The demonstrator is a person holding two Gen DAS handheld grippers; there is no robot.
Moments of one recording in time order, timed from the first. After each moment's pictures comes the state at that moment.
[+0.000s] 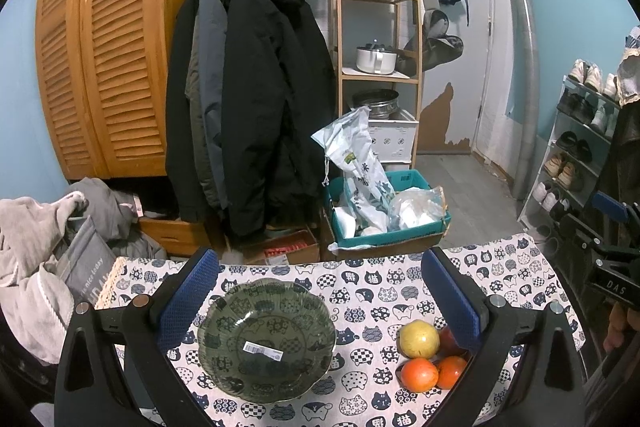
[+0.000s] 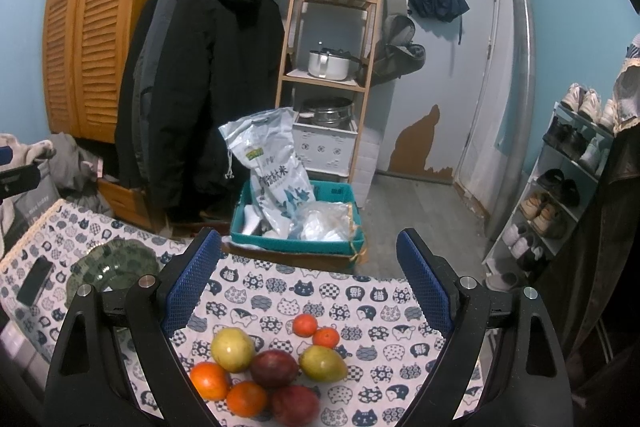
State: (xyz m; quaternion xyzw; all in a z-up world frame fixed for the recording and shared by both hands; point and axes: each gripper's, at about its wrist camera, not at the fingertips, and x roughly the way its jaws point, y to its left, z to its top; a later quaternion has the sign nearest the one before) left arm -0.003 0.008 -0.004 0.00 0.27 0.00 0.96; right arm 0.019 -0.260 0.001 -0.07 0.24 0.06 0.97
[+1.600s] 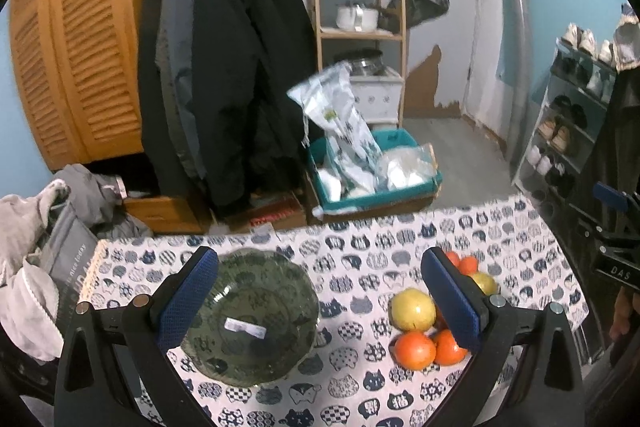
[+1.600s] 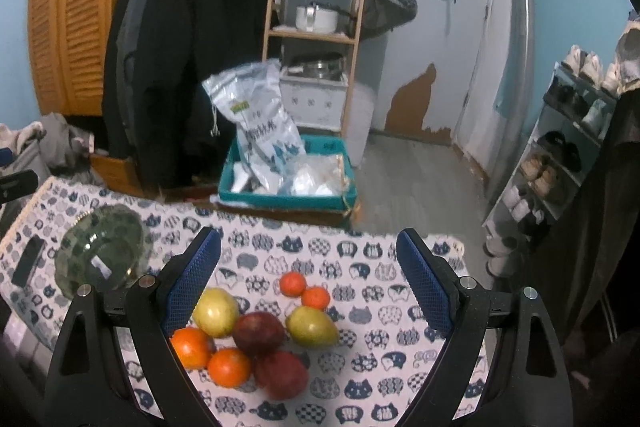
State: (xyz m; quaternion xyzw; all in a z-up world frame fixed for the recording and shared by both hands) left arm 0.018 -0.023 -0.045 0.02 0.34 -0.02 0.94; right arm 0.030 -0.292 -0.047 -0.06 0.32 0.05 0.95
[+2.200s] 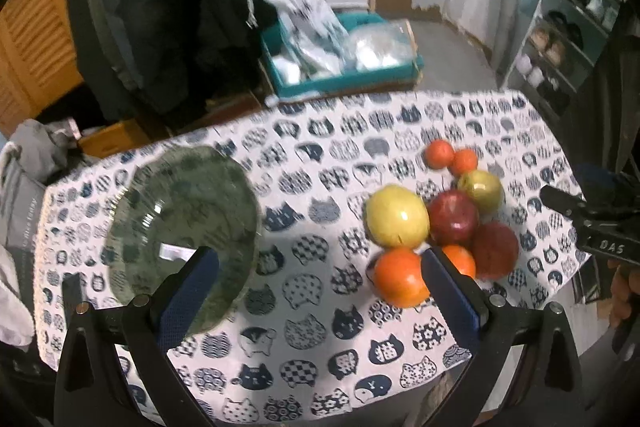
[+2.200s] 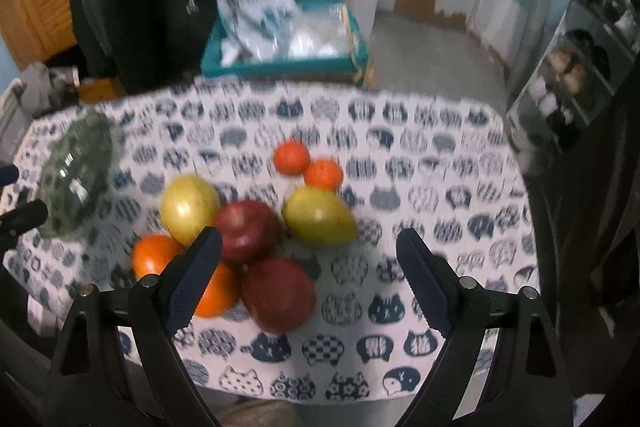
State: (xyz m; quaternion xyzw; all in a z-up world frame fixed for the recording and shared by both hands) left arm 0.046 -0.068 -0.164 0.04 0.50 -0.07 0.86; right arm 0.054 -0.313 -0.166 -0.03 0.51 0.04 0.86
